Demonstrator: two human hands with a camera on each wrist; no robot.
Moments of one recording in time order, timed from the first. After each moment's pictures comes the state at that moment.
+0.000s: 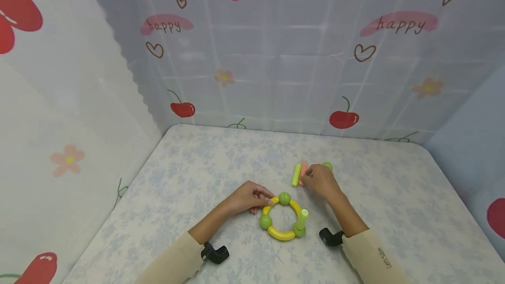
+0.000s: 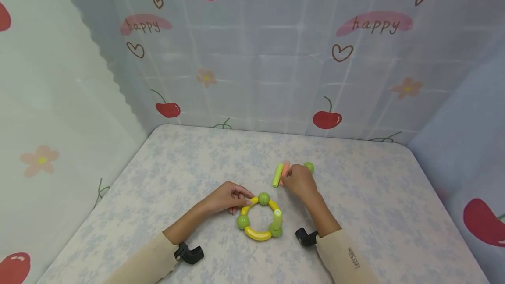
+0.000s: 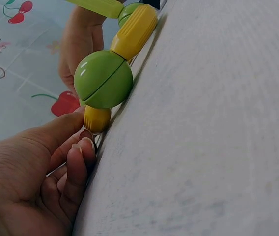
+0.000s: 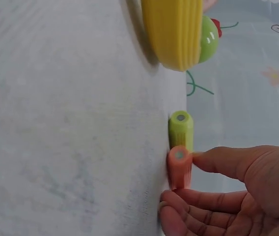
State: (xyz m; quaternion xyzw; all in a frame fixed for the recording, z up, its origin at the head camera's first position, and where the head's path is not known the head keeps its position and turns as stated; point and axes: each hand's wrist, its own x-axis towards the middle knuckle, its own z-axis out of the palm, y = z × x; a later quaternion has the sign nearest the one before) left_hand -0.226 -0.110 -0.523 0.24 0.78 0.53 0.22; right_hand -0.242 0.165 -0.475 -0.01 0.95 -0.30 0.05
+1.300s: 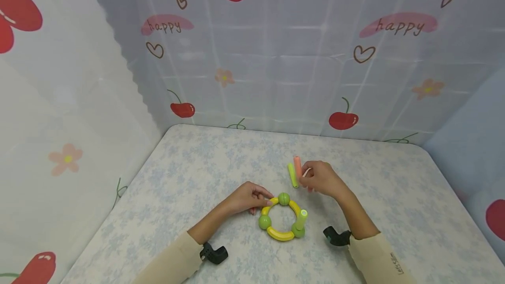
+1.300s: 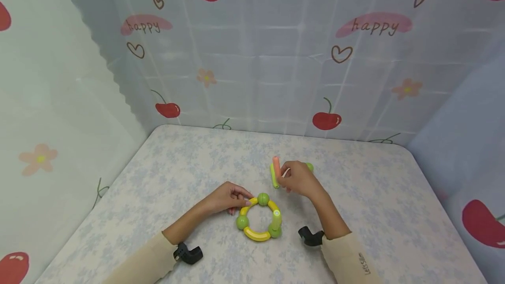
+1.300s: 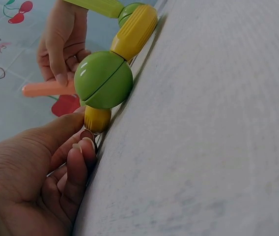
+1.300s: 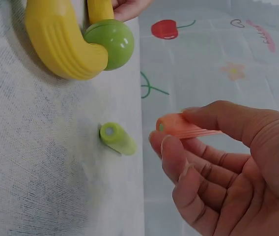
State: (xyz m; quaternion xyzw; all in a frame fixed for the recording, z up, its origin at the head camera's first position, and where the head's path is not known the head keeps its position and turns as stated) left_hand -0.226 -0.109 -0.521 0.24 0.78 0.53 0.22; right_hand -0.235 0.176 -0.445 -0.13 0.91 -0.39 0.10
